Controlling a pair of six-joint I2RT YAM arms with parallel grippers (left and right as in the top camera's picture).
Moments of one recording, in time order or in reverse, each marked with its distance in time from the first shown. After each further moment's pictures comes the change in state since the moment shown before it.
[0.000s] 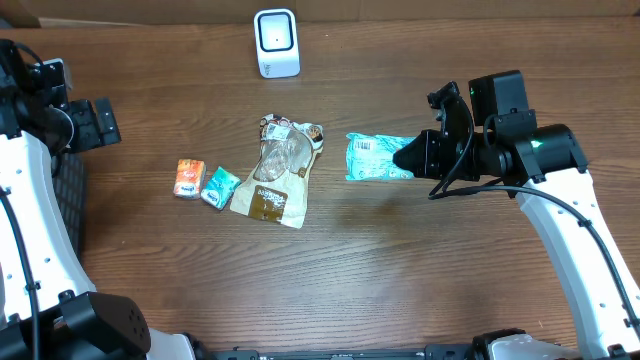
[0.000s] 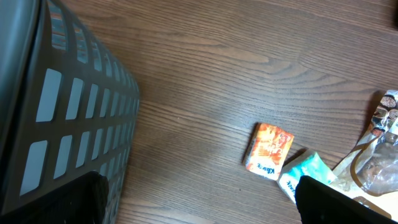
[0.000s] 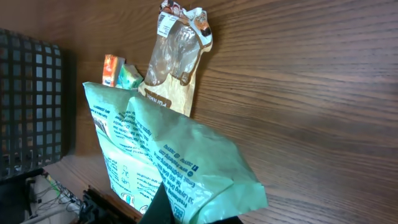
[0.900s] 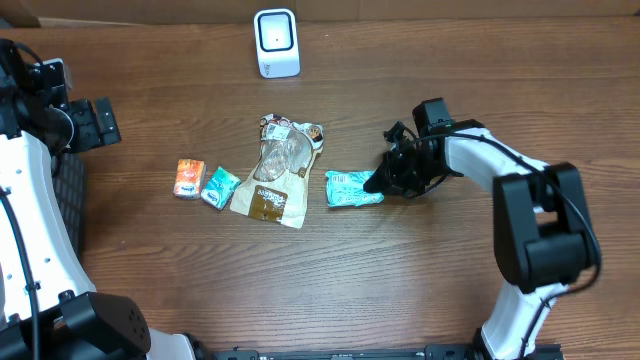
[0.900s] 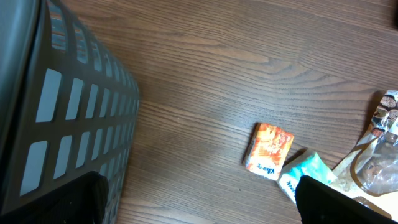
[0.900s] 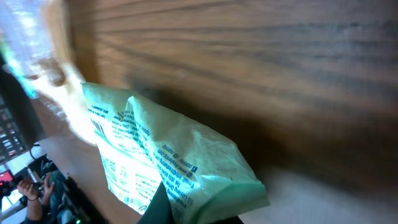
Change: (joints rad) left arm 0.000 0.000 0.000 0.000 0.000 0.000; right arm 0.002 0.571 -0.128 0.321 -0.163 -0.071
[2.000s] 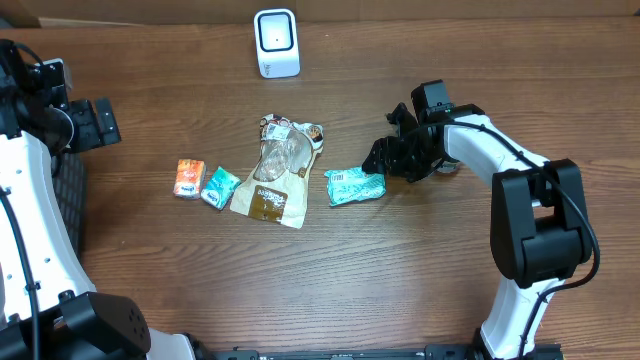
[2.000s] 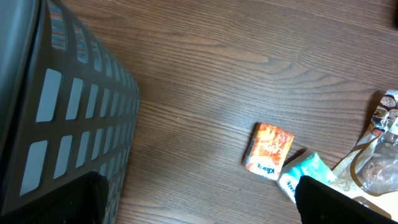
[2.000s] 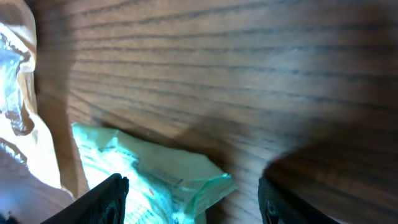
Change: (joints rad) left arm 0.000 0.000 0.000 0.000 0.000 0.000; right arm 0.006 0.049 0.122 -0.017 0.186 -0.029
